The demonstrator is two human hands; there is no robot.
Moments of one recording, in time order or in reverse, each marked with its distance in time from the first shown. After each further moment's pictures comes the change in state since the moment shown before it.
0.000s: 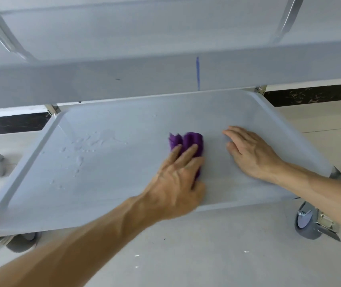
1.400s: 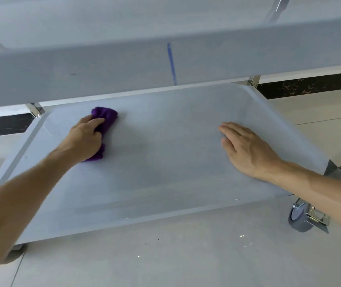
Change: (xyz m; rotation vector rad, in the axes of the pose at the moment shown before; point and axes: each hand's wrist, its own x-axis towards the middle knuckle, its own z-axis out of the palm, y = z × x) left_hand 0.021 -0.166 -0.053 0.022 0.117 -0.657; right_hand -0.008 0.002 -0.001 0.026 0.025 0.043
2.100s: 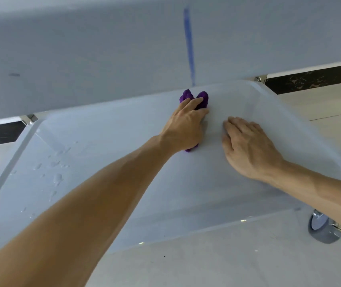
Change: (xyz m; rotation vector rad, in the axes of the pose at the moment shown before) left_hand 0.026 0.167 0.085 -0.002 -0.094 0.618; right_hand 0.025 -0.014 0.019 -0.147 0.100 0.048
